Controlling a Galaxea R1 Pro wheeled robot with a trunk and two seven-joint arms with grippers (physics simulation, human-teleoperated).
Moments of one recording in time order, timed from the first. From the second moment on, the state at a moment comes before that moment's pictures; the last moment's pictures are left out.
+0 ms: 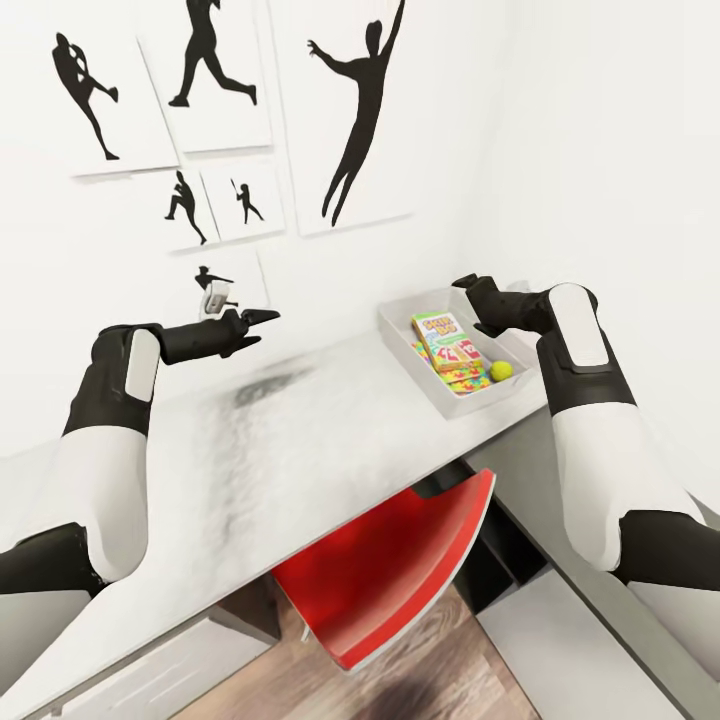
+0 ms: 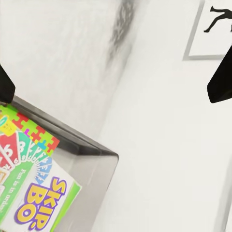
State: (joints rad) left arm -1.22 0.06 0.32 -0.91 0.26 1.04 -0.66; right arm -1.29 -0.03 -0.05 -0.99 -1.26 0.63 -0.64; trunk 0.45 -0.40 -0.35
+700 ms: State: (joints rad) left arm -1.21 0.06 0.32 -0.91 0.26 1.04 -0.66; right arm -1.29 -0.03 -0.05 -0.99 -1.26 0.64 -0.64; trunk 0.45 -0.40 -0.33
